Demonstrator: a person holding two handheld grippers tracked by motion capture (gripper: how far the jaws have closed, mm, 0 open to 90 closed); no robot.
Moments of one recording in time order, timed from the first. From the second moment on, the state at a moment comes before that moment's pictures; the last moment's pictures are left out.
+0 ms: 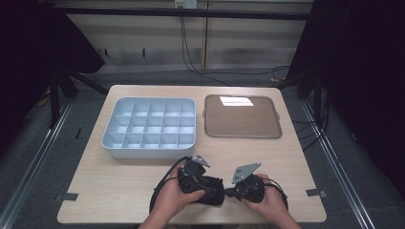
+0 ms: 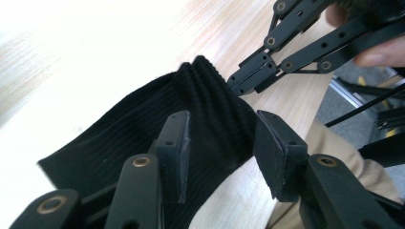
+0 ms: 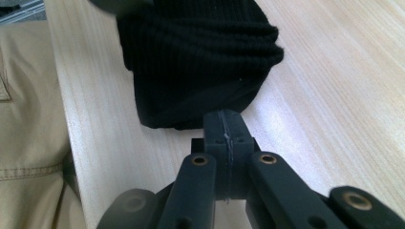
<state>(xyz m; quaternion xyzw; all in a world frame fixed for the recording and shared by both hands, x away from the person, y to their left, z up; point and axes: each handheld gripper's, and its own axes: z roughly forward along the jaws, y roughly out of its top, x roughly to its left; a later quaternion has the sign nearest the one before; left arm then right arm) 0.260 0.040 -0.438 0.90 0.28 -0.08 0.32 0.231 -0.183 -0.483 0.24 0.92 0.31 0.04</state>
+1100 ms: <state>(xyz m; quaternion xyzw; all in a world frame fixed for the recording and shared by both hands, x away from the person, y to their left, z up) 0.273 0.089 -0.466 0.89 0.37 -0.04 0.27 0.231 -0.182 -0.483 0.25 0.92 0.32 0.04</state>
